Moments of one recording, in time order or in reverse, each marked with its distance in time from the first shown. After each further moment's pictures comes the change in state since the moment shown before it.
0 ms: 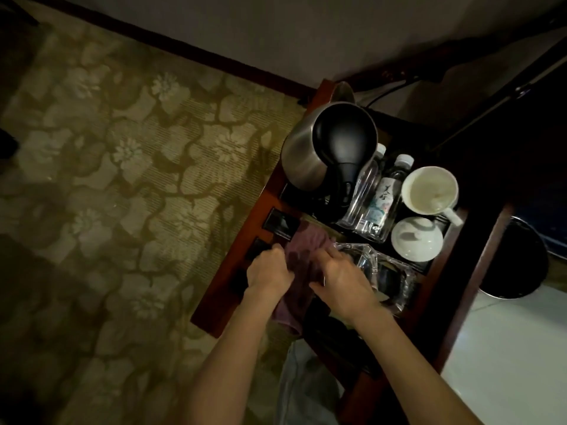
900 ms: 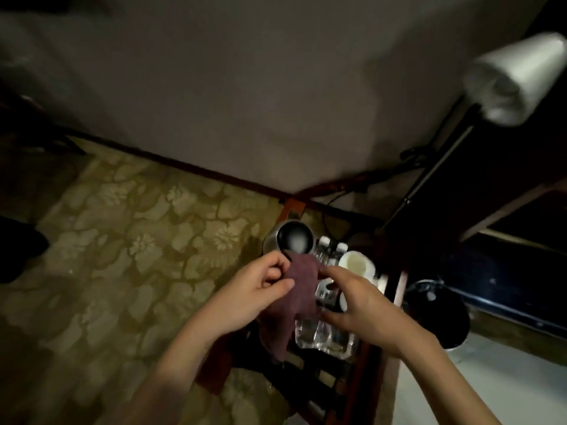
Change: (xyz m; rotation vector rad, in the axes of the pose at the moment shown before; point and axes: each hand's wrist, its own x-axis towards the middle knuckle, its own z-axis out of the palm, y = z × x) left_hand -0.218 0.099 -0.228 -0.665 -0.094 0.747; right_hand -0.162 -0.029 -0.222 0.253 0.212 -0.237
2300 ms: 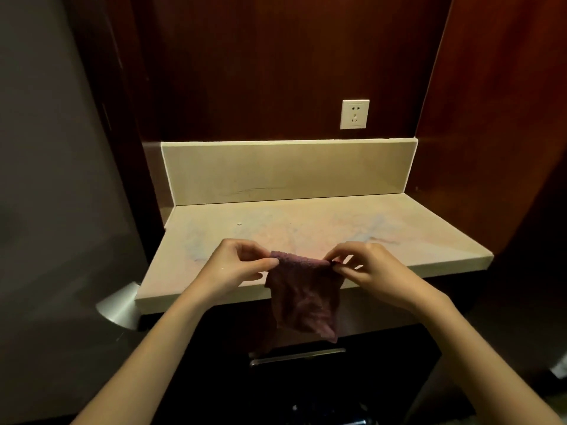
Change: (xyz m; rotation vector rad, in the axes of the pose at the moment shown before) left_hand 0.179 0.501 0.446 0.009 -0.117 0.429; right_hand -0.468 0.156 -0.537 -0.236 0.732 0.119
